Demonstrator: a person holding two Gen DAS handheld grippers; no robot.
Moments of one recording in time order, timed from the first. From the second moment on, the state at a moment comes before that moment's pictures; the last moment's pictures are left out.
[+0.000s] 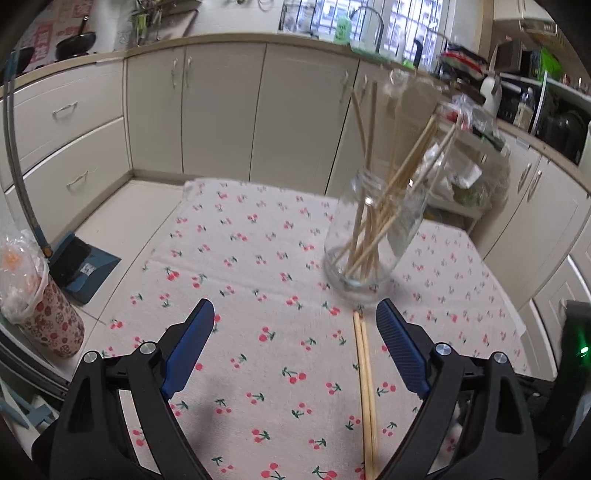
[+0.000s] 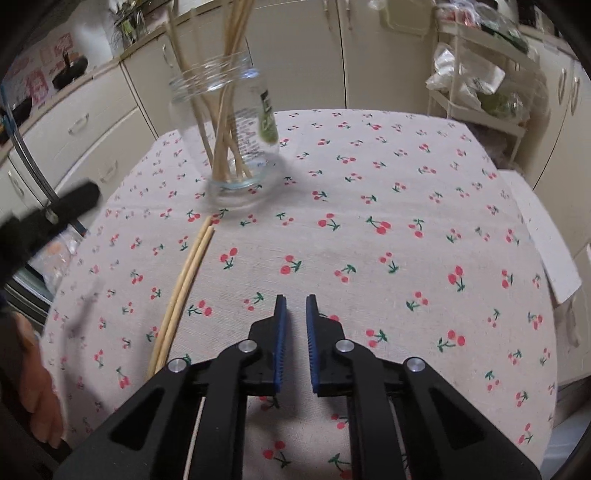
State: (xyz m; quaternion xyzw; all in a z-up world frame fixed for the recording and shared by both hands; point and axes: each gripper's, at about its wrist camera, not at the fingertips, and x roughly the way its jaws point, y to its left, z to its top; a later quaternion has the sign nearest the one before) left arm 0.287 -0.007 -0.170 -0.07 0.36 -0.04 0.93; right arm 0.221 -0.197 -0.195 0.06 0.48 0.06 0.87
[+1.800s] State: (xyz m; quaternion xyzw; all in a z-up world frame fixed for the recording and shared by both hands) left arm 0.326 -0.048 -0.220 0.16 0.43 -0.28 0.84; right arm 0.233 -0.180 -0.193 0.04 0.49 0.11 0.86
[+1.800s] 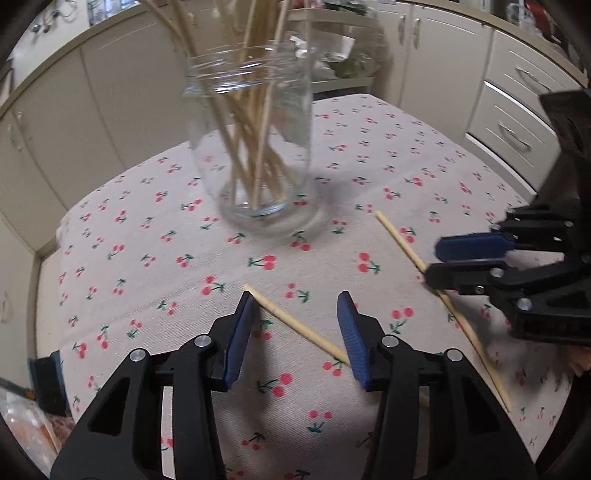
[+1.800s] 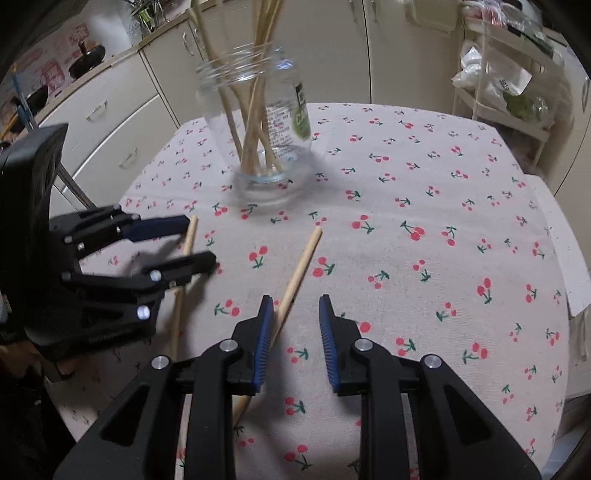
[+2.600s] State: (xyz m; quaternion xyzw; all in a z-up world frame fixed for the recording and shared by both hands) left arm 0.358 -0.053 -0.216 0.10 0.53 -0.18 0.82; right arm 0.250 -0.193 -0.193 0.03 0.50 0.09 0.86
